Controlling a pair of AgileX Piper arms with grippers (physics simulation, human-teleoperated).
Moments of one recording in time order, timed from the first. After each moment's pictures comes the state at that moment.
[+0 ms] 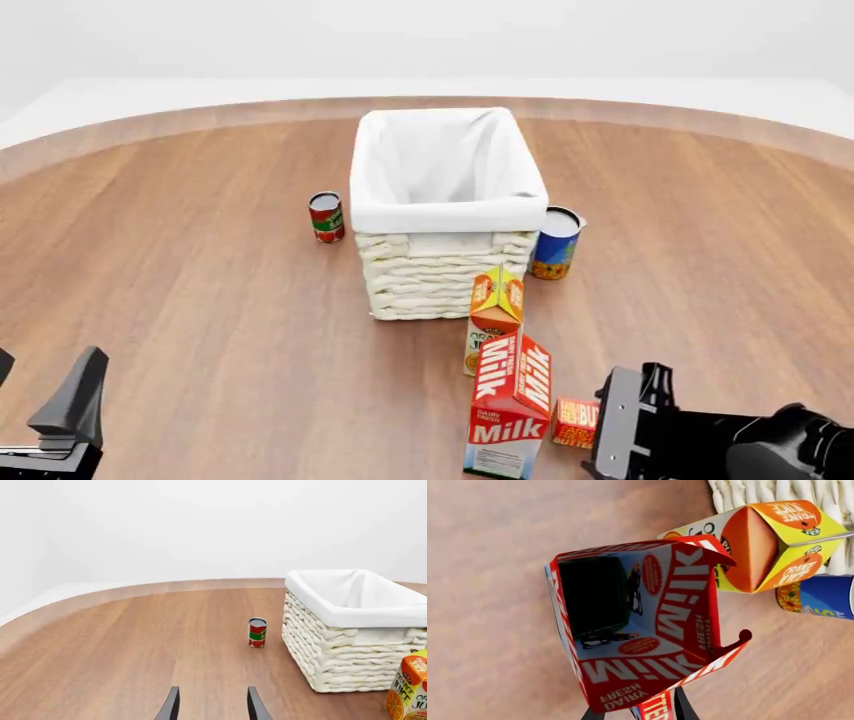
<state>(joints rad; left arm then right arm) 0.00 0.00 0.00 0.00 0.00 0.47 1.24 -0.26 0.08 -0.83</state>
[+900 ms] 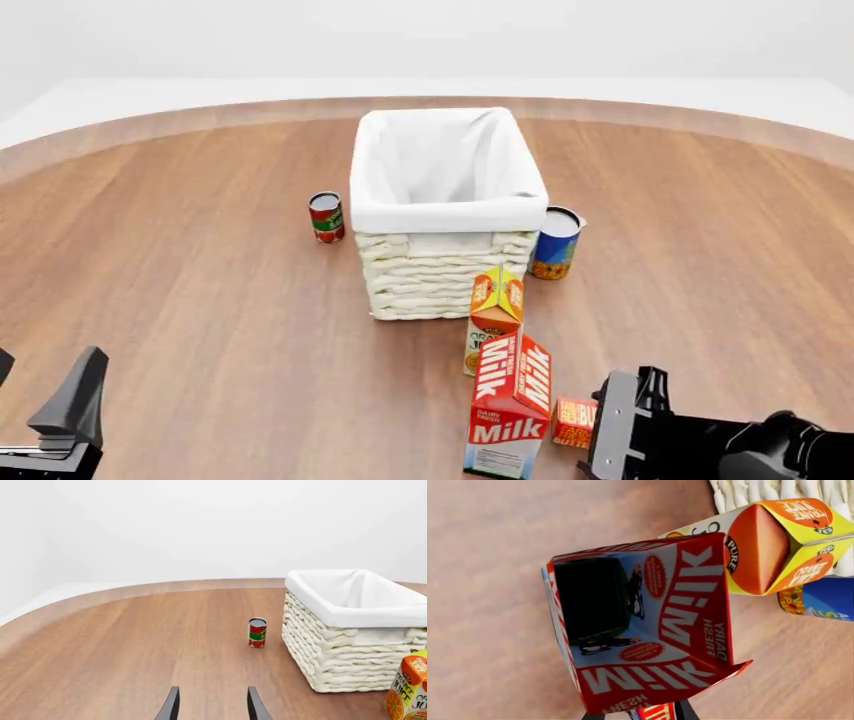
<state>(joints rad) 0.00 0.00 0.00 0.00 0.00 0.46 1.31 -0.23 -0.03 -0.78</state>
